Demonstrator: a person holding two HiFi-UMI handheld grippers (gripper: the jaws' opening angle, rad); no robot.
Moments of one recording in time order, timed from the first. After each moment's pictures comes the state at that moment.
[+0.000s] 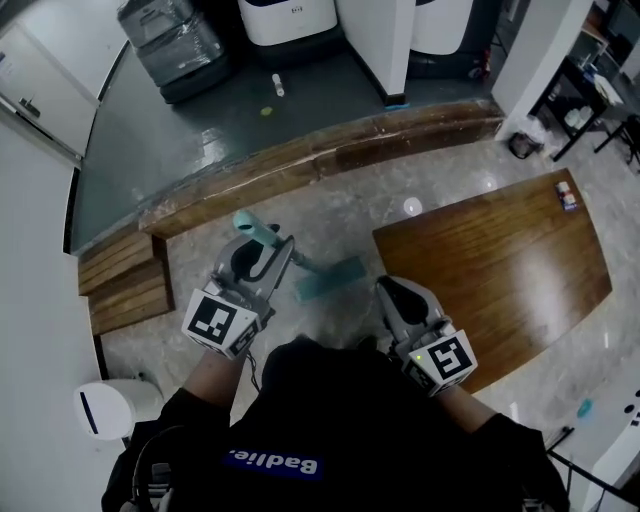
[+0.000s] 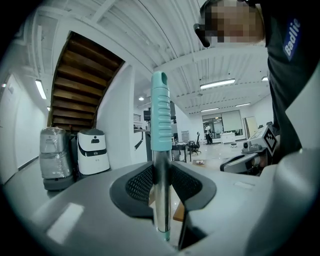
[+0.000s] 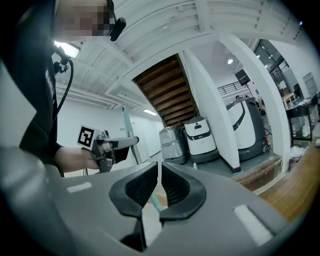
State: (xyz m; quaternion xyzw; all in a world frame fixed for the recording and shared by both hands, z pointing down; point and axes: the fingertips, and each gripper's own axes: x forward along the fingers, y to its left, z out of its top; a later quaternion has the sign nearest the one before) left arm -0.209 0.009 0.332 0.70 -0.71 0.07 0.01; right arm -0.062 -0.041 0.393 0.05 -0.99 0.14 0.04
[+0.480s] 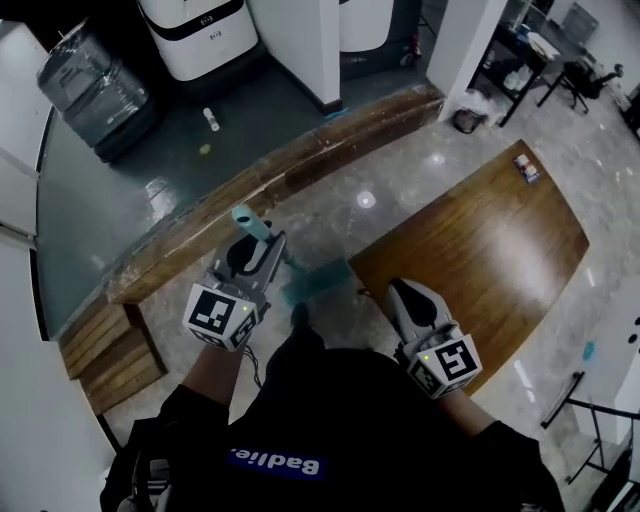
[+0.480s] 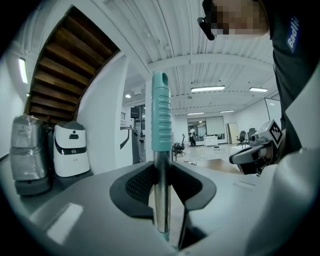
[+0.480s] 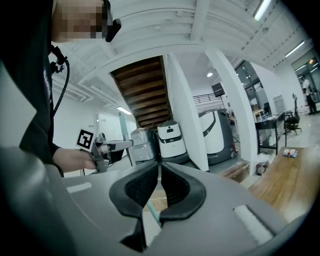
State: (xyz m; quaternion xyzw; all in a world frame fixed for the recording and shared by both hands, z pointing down) left arm -0.283 -0.108 0.358 0.77 -0.63 0.06 0.02; right arm -0.083 -0.125 0.397 0.22 -0.97 0.13 0.04
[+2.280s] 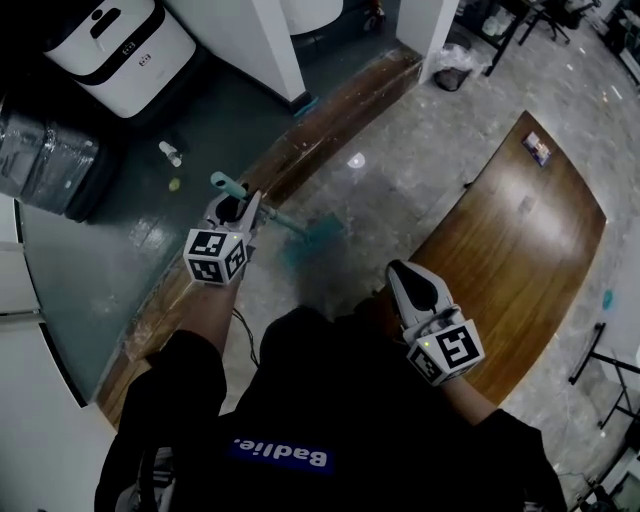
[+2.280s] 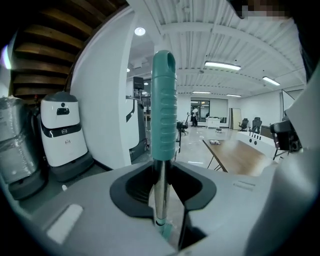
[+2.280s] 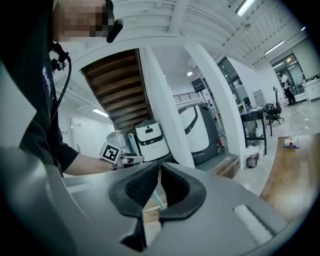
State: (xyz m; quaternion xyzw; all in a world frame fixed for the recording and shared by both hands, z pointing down) left arm -0.458 -0.407 0.493 0.76 -0.61 0.16 0.12; right arm -0.176 -0.328 0.437 0.32 -0.93 0.18 0.04
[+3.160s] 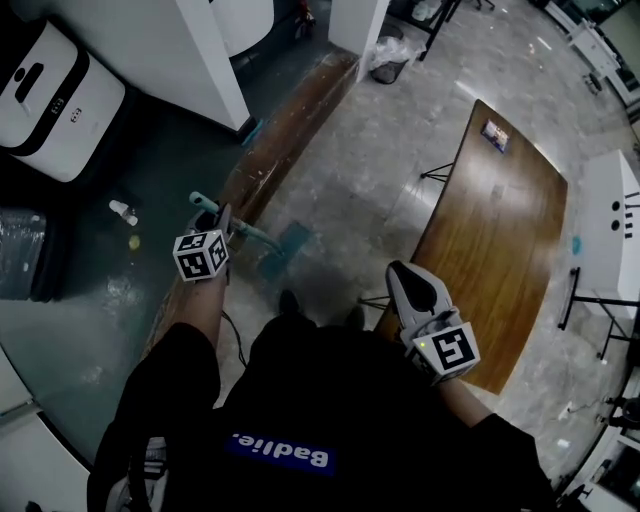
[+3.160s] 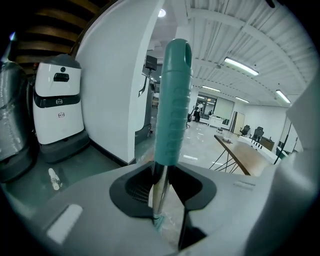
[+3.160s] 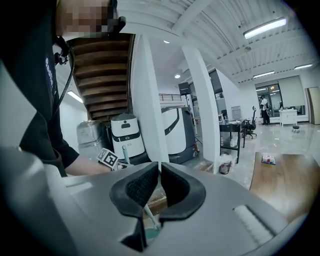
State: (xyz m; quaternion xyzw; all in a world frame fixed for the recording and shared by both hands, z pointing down) left arm -0.561 -0.533 0.599 0.75 -0.60 0.17 0.23; right arm -0.228 -0.396 0.423 0.45 -0.87 0.15 0.10
